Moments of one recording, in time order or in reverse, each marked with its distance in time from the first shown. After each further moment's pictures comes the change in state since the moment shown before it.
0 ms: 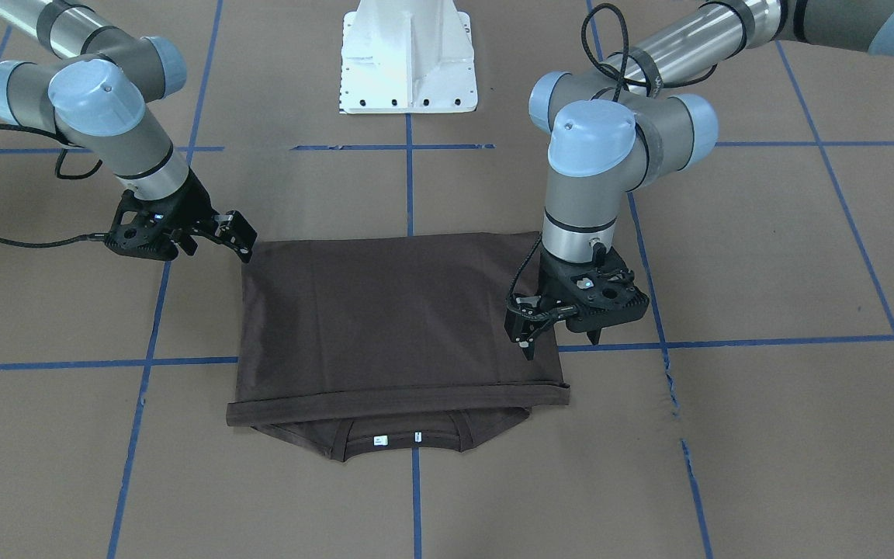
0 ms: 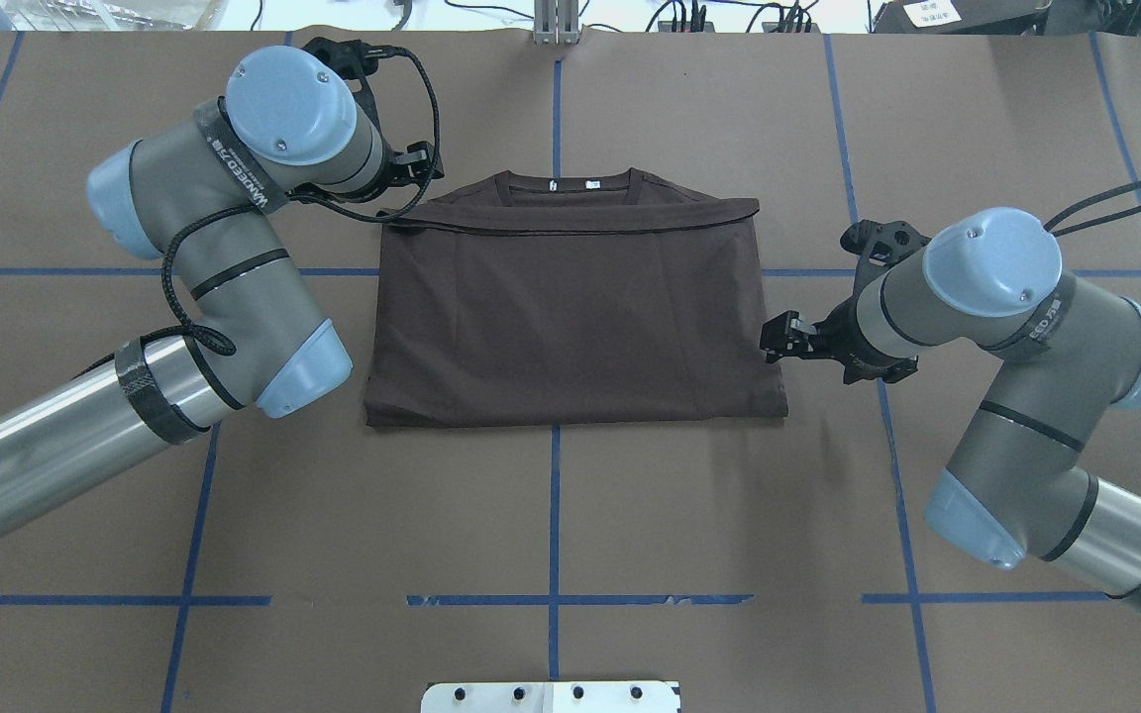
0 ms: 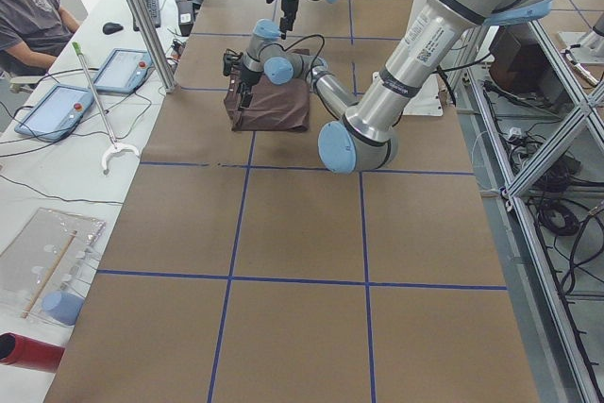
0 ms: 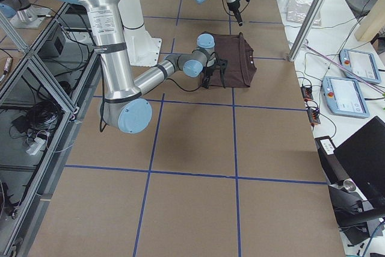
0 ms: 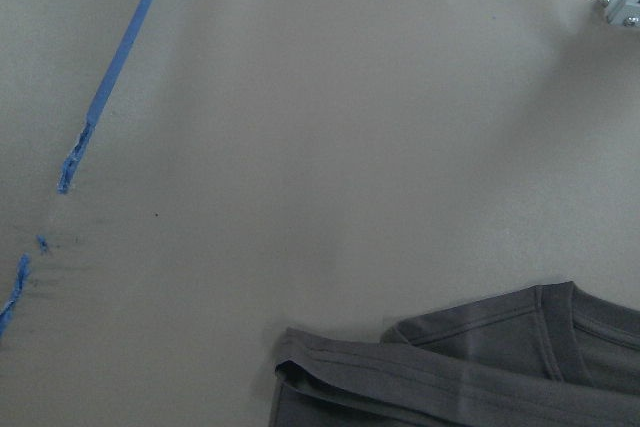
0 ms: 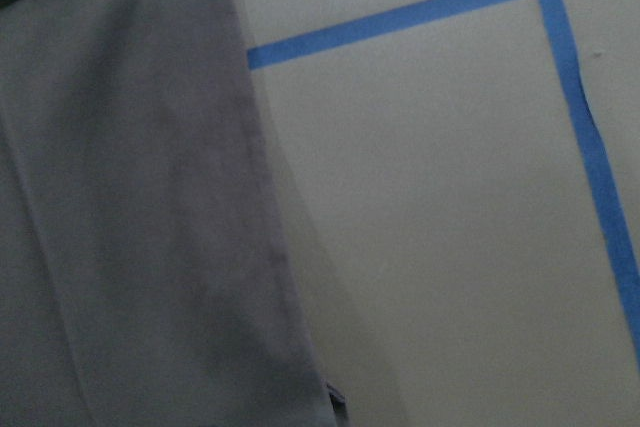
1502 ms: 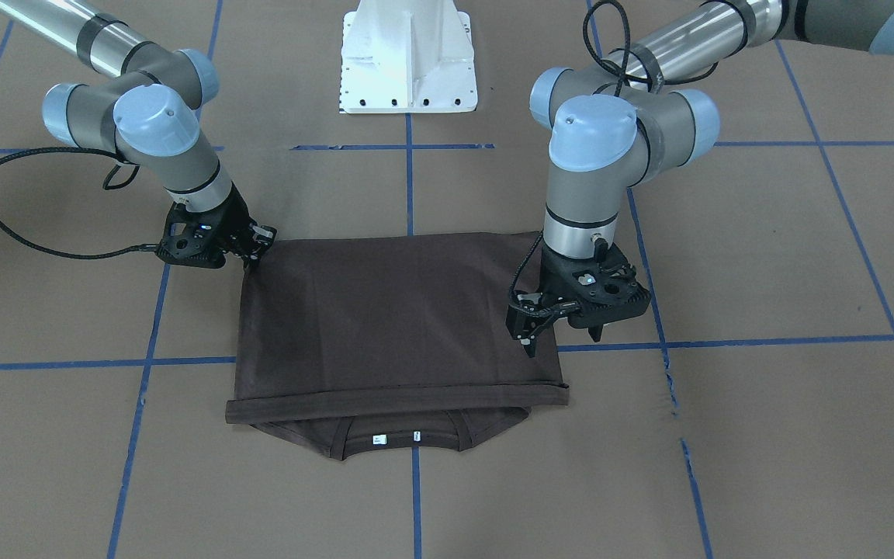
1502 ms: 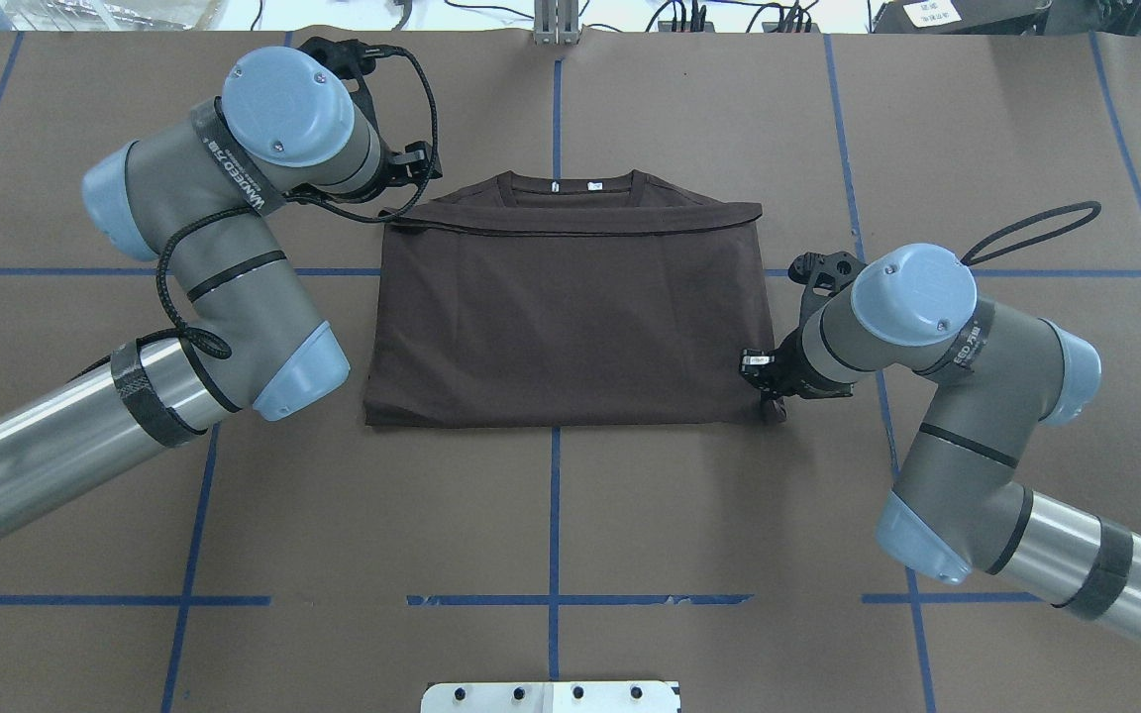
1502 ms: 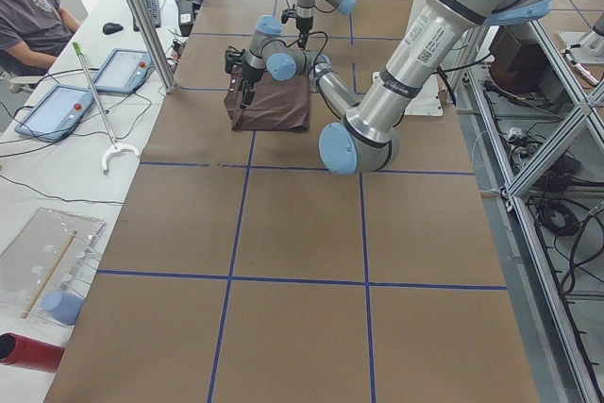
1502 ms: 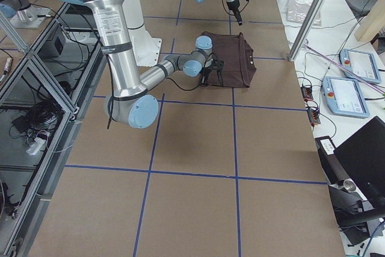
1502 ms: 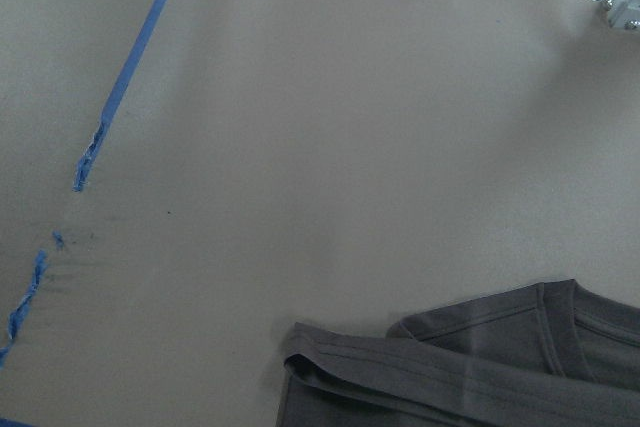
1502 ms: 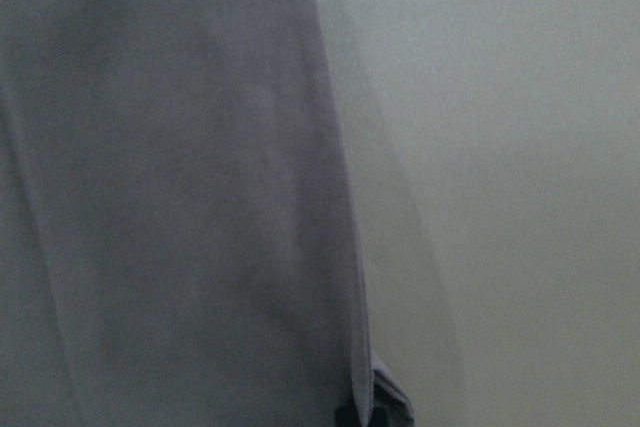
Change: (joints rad) left arm 0.001 0.004 -0.012 0.006 0.006 -0.005; right arm -0.061 0.052 -0.071 0.002 -0.026 -0.007
